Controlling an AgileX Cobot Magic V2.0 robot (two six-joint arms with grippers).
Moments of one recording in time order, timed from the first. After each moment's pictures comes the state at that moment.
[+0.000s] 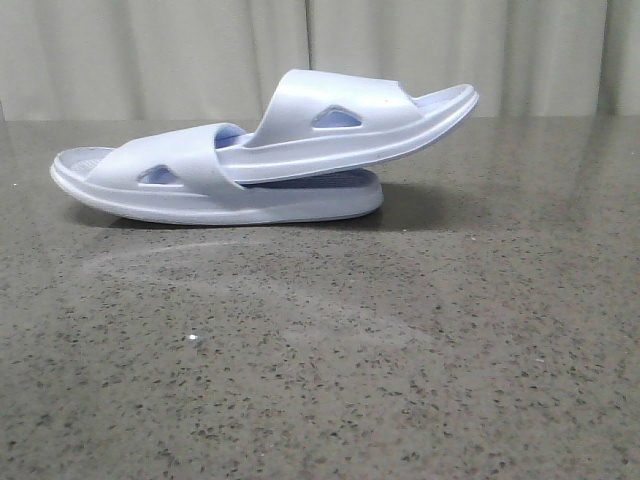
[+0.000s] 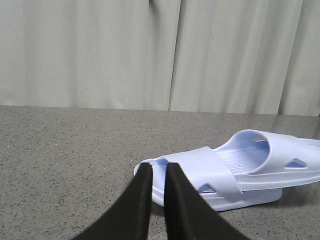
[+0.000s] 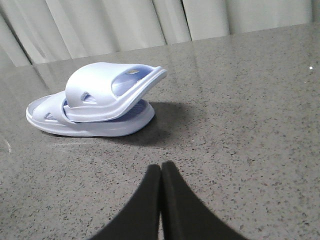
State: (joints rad) left arm -0.07 0.24 -0.21 -1.58 0.31 1.42; right arm 0.03 0.29 -0.15 1.38 0.40 -1.18
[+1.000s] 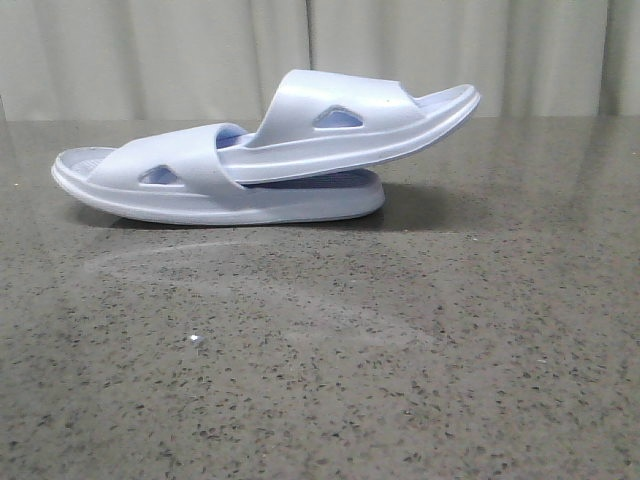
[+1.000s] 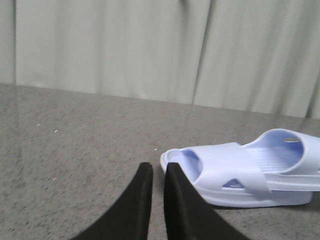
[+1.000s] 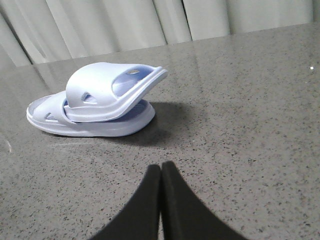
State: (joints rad) left arm -0.07 0.24 -0.19 -1.33 0.21 1.13; right arm 0.03 0.29 -0.15 1.38 0.40 -1.18
